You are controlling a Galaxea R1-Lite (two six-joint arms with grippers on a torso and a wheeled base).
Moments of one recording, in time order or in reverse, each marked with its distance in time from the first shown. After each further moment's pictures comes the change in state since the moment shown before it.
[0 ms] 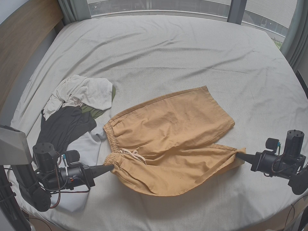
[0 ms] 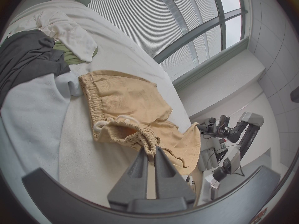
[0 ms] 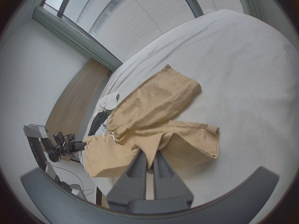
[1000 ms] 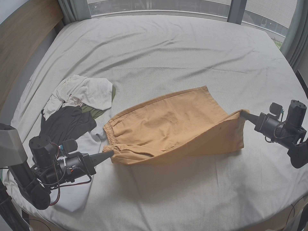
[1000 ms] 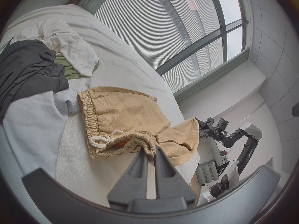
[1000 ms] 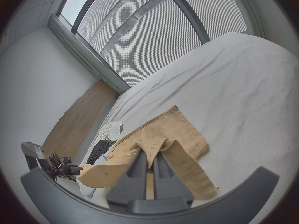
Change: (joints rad) left arm -0.038 -0.061 -0.054 0.001 0.118 -0.109; right arm -0.103 0.059 -0.333 0.011 0.046 0.043
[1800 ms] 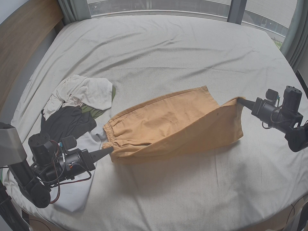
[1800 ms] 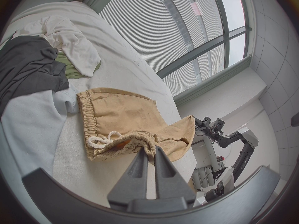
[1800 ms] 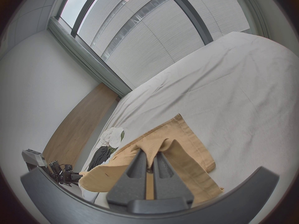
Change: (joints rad) left arm 0.004 -0.005 -0.025 0.000 0.006 -0.071; right arm 0.002 0.043 -0.223 0.149 0.021 0.022
